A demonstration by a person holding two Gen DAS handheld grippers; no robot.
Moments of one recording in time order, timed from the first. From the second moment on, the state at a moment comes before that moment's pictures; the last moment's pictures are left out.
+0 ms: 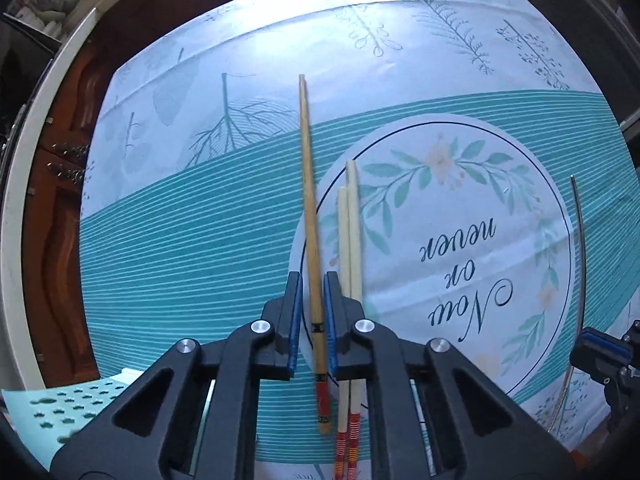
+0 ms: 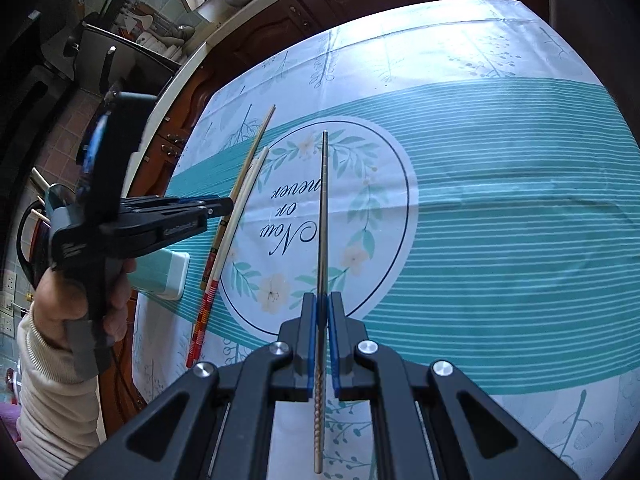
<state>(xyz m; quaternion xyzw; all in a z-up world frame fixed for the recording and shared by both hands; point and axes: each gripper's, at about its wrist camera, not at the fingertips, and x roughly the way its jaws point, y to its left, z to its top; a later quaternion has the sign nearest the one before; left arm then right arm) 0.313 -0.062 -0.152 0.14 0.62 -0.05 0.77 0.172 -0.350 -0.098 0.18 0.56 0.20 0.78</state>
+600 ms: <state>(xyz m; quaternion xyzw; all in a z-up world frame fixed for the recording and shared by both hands) 0.275 -0.035 -0.098 0.08 0.50 -0.08 0.86 0.171 -0.352 -0.107 0.19 0.56 0.20 0.78</state>
